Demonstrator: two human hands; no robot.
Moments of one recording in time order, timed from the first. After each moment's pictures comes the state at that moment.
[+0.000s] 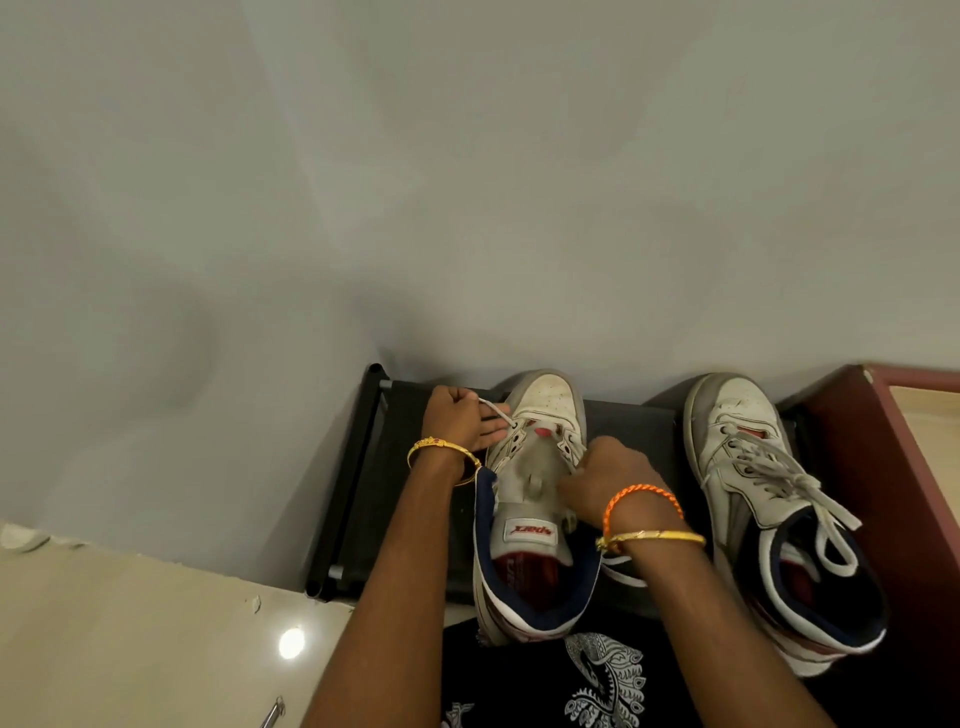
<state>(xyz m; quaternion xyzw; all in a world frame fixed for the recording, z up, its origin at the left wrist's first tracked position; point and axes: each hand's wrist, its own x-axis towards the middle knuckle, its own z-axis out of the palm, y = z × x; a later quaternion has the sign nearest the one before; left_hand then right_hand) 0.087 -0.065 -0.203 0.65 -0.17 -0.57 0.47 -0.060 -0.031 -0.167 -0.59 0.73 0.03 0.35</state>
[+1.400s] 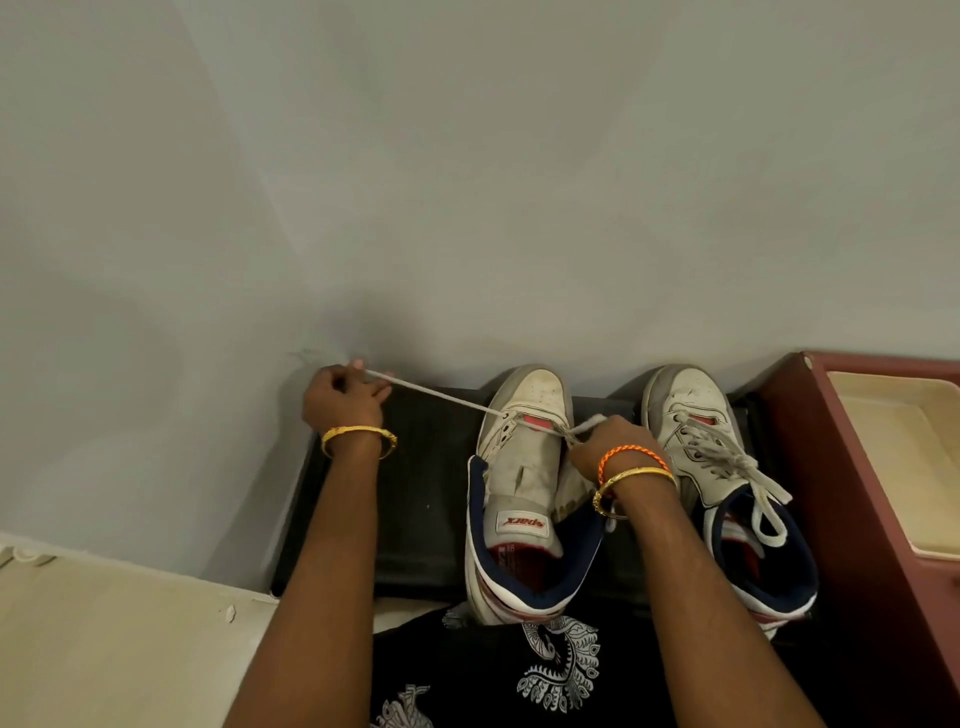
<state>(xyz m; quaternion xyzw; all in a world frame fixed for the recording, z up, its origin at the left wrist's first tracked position) 0.131 -0.071 -0.217 0.68 -0.12 -0.31 0.66 -0.109 -0.065 -0.195 -0.58 0.76 0.01 0.30</state>
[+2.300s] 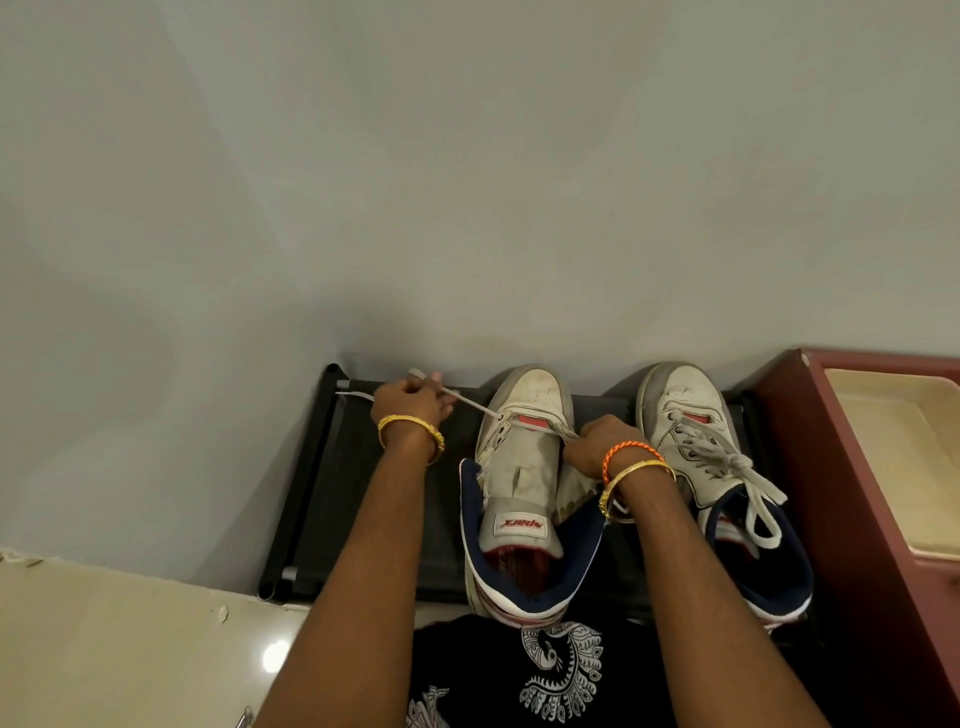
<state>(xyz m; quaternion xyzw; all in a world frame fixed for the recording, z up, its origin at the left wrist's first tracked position) 0.078 -0.084 -0.226 0.70 -0.13 -0.46 0.53 -0.119 -0.082 -0.212 -0.59 0.71 0.05 0.36</state>
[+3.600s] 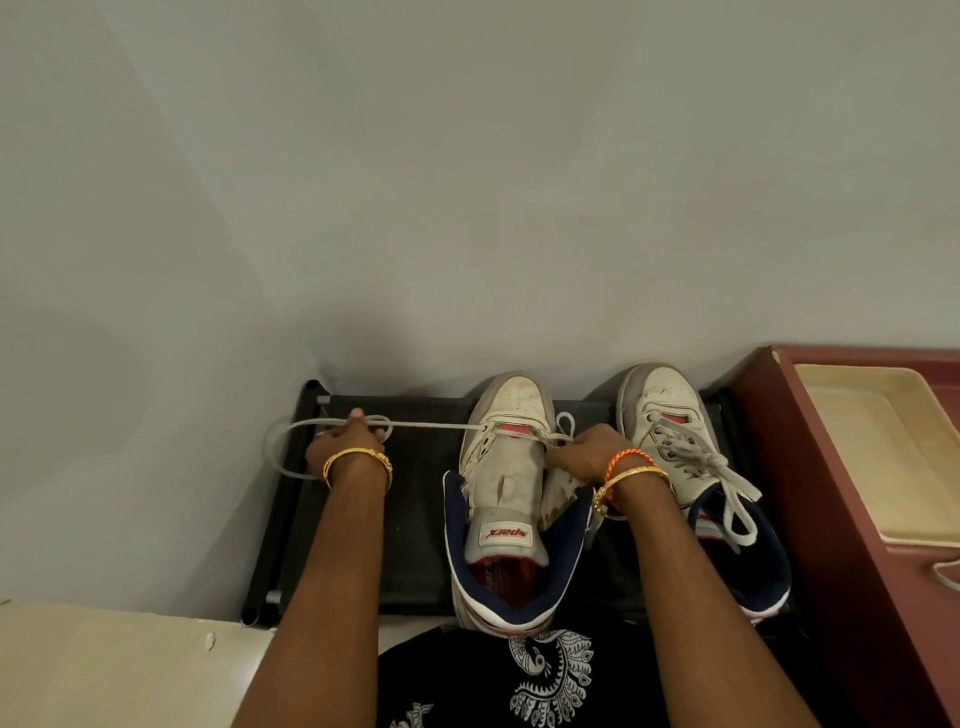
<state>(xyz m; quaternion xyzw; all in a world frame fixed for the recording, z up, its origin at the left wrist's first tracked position) 0.106 -0.072 -0.239 0.71 0.06 -0.38 0.59 -0.129 -0.075 -0.203 -0.50 0.71 -0.04 0.48</state>
